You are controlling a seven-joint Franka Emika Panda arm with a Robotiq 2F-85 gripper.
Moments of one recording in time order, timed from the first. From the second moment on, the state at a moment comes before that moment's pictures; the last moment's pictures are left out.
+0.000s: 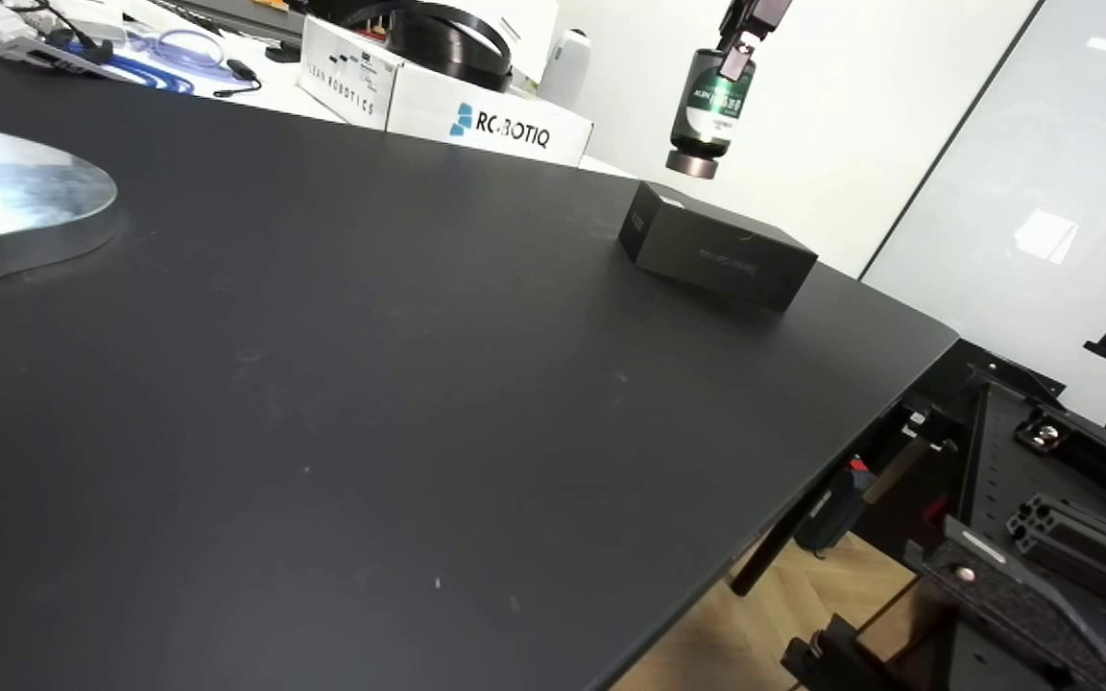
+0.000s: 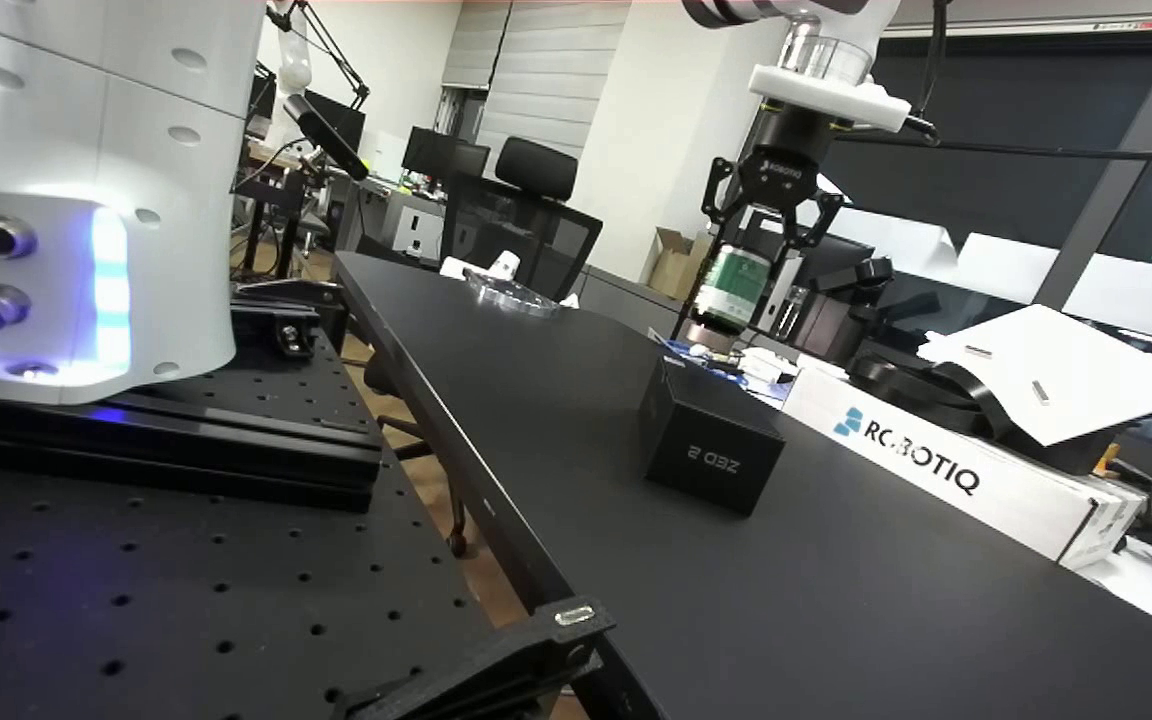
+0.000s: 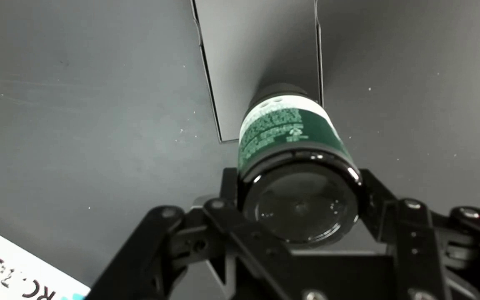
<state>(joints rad) -0.05 0.03 0.01 -2.31 0.06 2.42 -0.77</state>
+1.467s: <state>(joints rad) -0.08 -0.02 -0.06 -2.41 0.18 2.51 -1.07</state>
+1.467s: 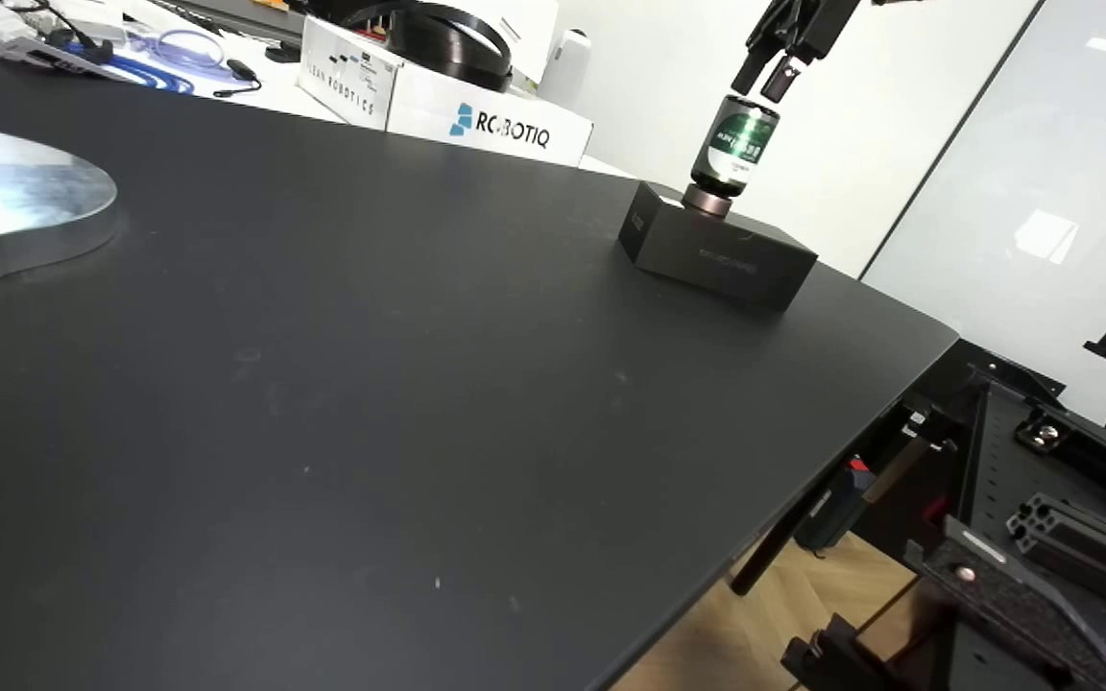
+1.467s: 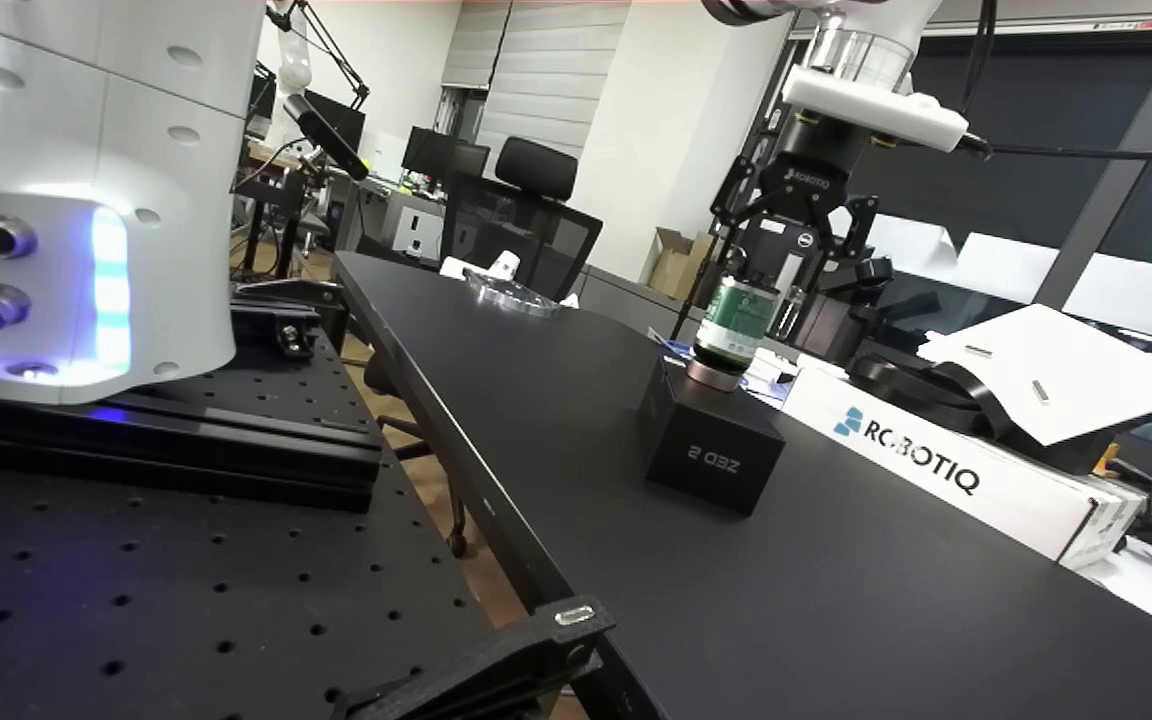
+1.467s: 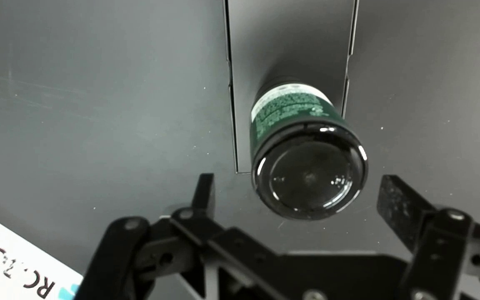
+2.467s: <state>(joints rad) -0.08 -0.10 -0.06 -2.41 0.16 2.40 -1.08</state>
